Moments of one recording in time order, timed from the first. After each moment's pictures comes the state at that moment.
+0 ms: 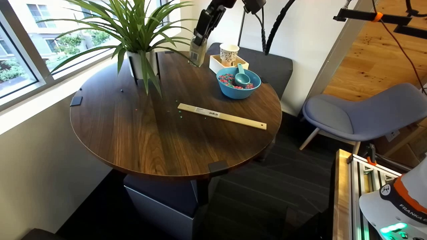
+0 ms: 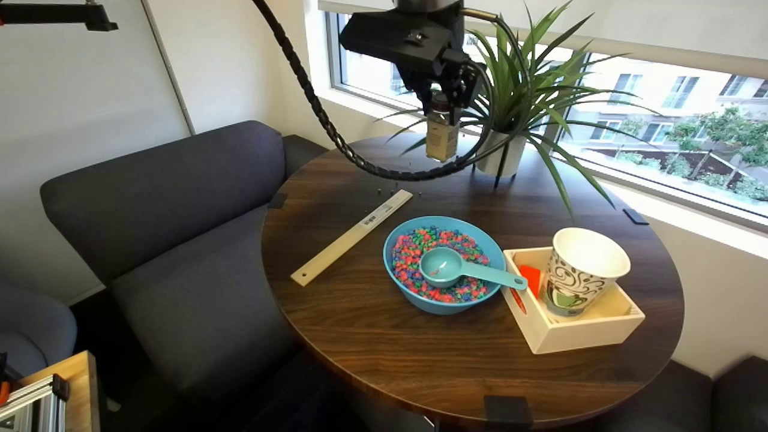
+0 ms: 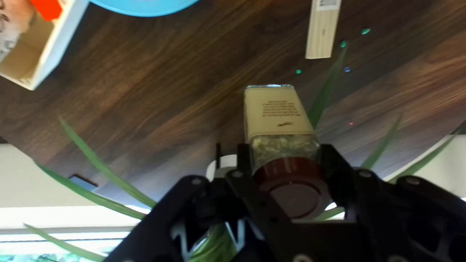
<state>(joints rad) -0.01 0.21 0.07 -1.59 0.05 2.21 -0.19</state>
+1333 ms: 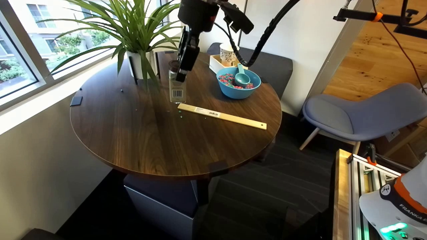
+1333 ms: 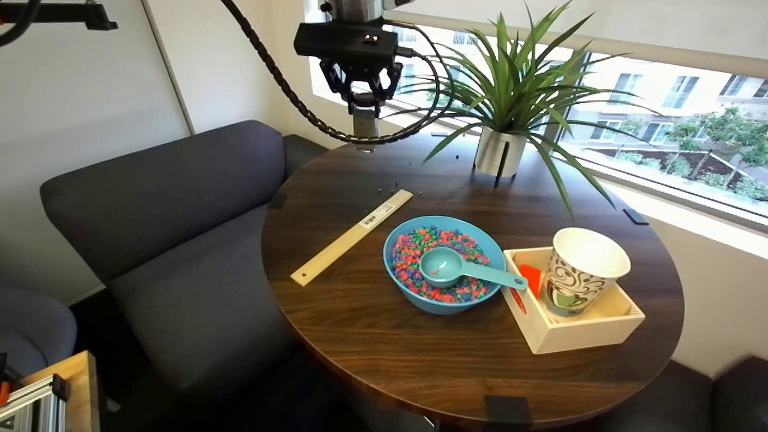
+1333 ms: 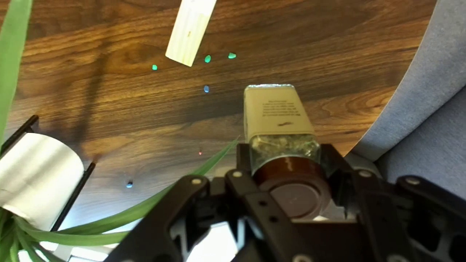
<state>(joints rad) 0.09 0.28 0.19 -1.52 0.07 2.07 -0.49</state>
